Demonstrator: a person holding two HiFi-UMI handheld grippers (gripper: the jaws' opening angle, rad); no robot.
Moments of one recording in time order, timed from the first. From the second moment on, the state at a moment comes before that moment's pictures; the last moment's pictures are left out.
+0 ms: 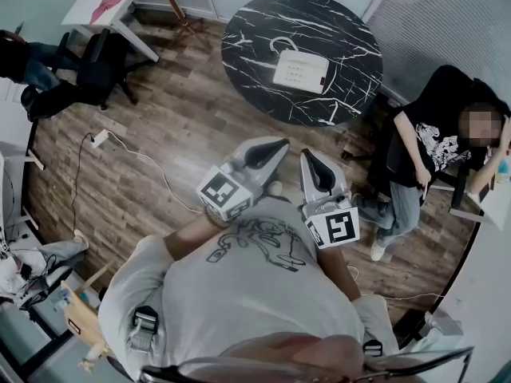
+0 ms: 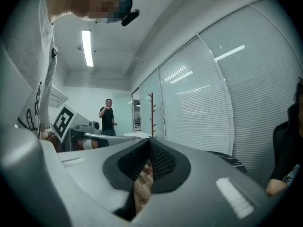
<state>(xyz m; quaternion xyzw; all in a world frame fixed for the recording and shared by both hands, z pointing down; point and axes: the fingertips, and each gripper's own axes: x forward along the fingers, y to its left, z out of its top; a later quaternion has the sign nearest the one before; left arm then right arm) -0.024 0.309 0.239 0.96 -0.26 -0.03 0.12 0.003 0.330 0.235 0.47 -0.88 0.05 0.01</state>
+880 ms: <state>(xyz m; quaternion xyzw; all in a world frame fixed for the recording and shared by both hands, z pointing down) -0.035 0.145 0.265 0.95 -0.26 -0.02 0.14 -0.008 0.166 0.253 0.46 -0.89 0.06 0.03</state>
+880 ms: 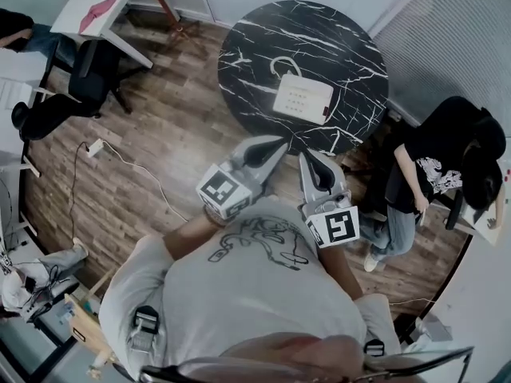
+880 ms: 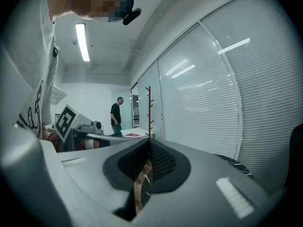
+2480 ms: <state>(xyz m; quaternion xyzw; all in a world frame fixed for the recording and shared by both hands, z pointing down) -0.015 -0.050 0.311 0.96 -0.21 0.02 0.18 0.015 -0.036 0.294 0.50 -0.86 0.10 0.07</state>
